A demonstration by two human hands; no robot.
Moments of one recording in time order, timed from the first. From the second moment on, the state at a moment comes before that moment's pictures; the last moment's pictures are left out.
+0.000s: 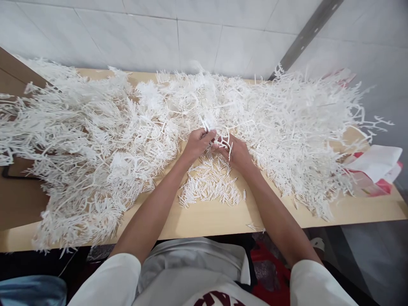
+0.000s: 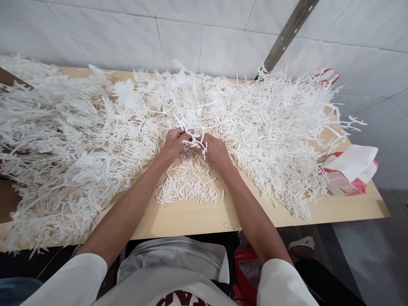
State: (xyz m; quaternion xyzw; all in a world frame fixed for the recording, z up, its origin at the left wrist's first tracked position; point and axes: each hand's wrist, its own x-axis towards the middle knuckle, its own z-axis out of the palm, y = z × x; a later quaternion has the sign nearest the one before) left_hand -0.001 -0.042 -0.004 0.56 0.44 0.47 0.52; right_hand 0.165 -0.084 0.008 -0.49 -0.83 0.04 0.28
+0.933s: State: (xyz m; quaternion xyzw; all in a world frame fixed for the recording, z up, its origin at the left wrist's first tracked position) left_hand -0.005 -0.040 -0.009 0.53 0.44 0.49 0.53; right_hand 0.158 -0.085 0.005 -0.49 -0.77 -0.02 0.41
